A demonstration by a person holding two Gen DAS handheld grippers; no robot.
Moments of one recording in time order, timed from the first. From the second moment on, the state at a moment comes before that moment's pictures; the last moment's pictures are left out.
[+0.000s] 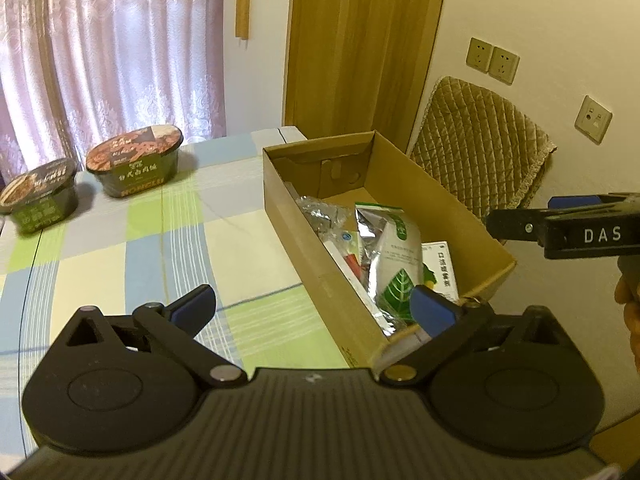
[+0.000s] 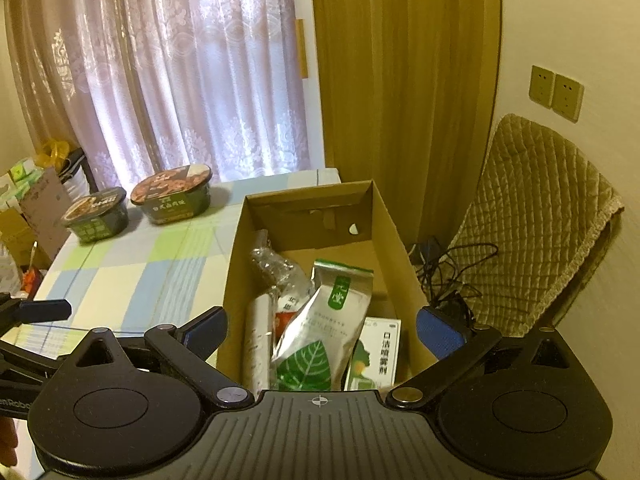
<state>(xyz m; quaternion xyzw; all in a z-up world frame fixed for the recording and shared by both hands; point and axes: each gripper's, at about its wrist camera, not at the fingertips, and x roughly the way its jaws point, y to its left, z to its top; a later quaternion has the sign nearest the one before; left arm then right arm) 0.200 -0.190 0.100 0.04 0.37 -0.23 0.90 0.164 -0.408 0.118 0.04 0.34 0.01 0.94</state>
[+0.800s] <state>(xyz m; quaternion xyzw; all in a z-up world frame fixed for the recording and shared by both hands) 0.121 -0.168 0.129 0.00 0.38 -0.20 0.90 0.082 -0.387 0.152 0.06 0.35 0.01 0.93</state>
